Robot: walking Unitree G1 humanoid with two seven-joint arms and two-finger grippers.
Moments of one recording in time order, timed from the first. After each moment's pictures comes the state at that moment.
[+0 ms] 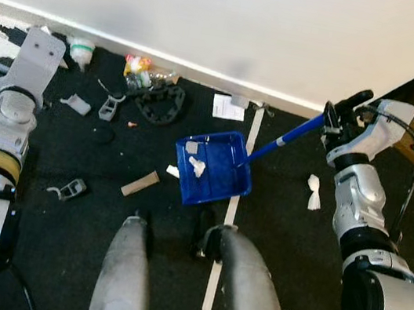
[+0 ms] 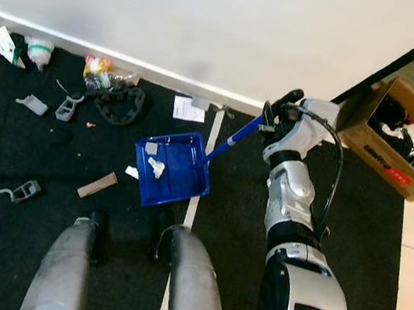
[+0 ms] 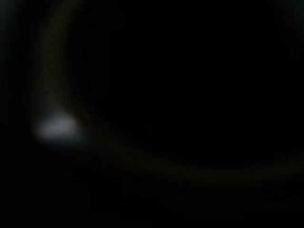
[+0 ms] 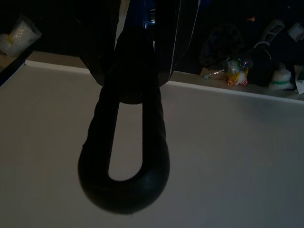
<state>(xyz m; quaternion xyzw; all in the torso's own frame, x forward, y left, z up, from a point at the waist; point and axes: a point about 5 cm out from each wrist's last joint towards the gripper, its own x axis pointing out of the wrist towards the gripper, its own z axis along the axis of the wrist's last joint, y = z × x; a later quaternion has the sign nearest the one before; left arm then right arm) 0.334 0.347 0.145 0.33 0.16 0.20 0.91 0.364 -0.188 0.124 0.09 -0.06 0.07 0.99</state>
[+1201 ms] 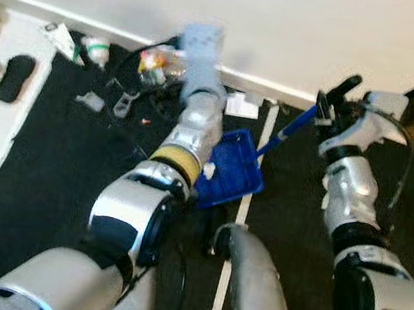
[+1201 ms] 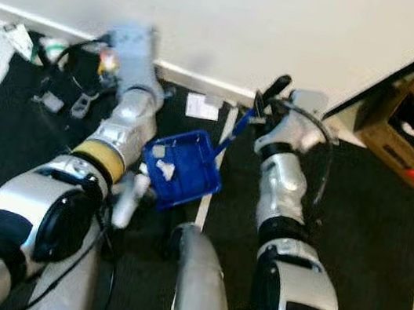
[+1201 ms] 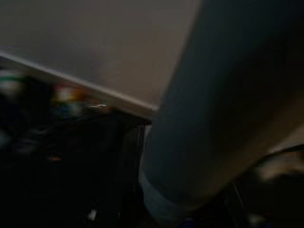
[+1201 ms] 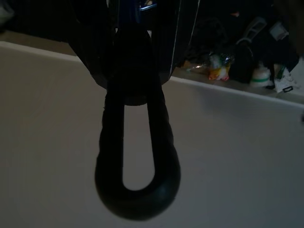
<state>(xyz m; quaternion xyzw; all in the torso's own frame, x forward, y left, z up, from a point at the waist) 0.401 0.056 0.189 -0.14 0.03 0.01 0.99 0.364 -0.162 0.128 0.07 -0.09 0.10 0.99</state>
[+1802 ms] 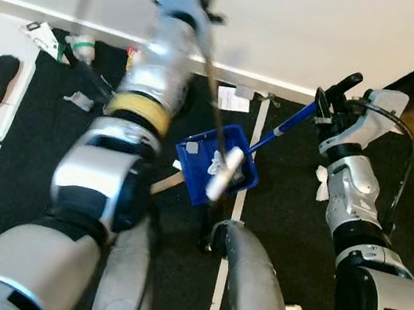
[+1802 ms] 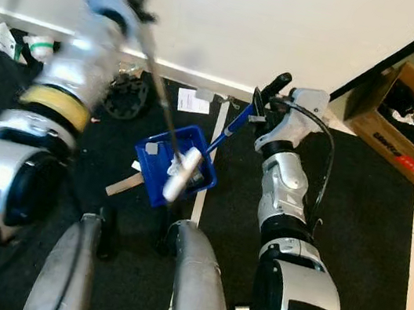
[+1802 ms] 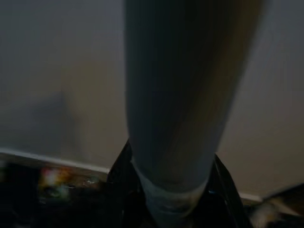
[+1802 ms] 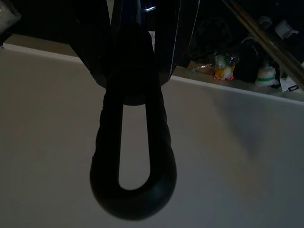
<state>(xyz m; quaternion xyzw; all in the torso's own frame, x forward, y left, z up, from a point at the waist) 0.416 0.150 0.279 -0.04 -0.11 -0.06 0.99 0.368 -0.168 0.134 0.08 -0.09 0.11 0.99</state>
